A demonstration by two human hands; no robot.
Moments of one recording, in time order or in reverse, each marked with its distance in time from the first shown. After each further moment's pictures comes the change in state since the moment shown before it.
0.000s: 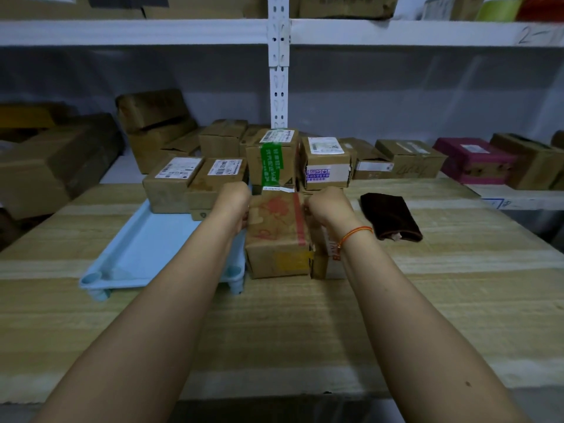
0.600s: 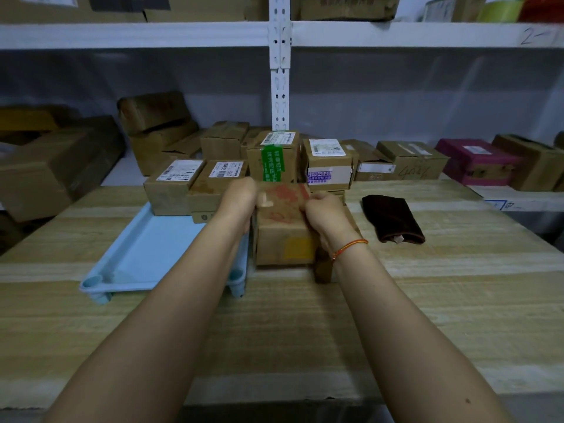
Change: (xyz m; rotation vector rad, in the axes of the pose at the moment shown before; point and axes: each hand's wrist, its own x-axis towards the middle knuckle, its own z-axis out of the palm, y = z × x) left_hand -0.022 0.012 0.006 -0.047 -0.008 0.097; right_hand -0.005 0.007 0.017 0.237 0.018 -0.002
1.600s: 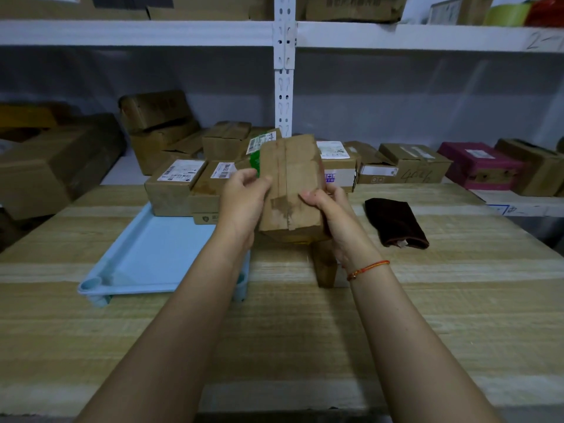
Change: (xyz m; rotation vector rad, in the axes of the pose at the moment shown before) left_hand -0.012 -0.012 -0.008 -0.157 -0.058 0.280; right_hand -0.017 0.009 -0.018 0.474 -0.237 -0.117
